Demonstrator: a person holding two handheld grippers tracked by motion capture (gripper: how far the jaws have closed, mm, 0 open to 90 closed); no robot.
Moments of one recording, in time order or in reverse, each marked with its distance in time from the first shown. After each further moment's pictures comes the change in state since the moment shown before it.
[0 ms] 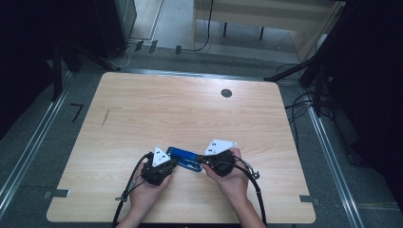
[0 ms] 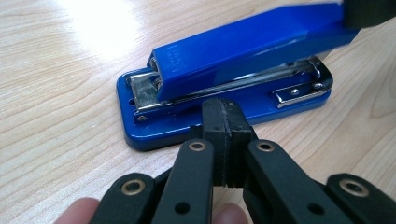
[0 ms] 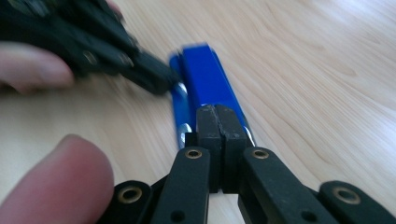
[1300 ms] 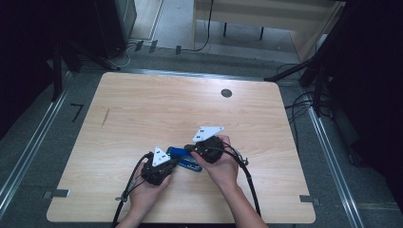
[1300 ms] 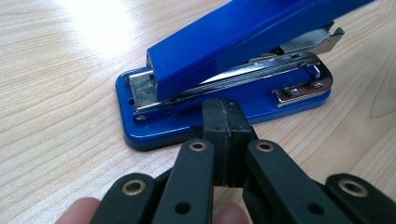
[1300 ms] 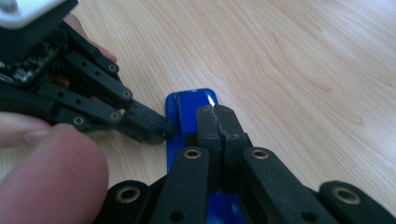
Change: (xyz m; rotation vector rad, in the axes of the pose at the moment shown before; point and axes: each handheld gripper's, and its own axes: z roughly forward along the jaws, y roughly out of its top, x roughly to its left) left arm 0.000 0.000 0.001 0.008 -0.001 0.005; right arm -0.010 0.041 0.021 0.027 0.040 -0.034
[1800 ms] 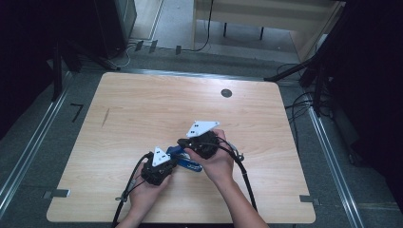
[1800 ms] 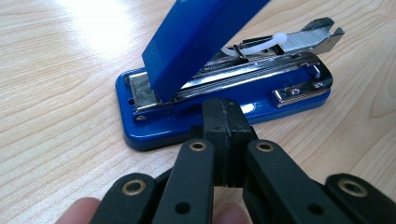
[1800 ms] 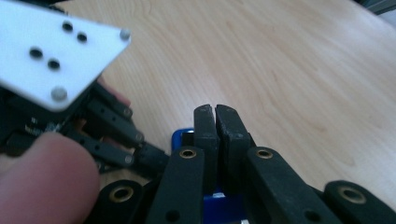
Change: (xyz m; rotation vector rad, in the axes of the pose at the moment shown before) left arm 0.000 0.000 0.000 -0.004 0.000 -0.005; right arm 0.007 0.027 -0.004 -0.052 0.003 -0.043
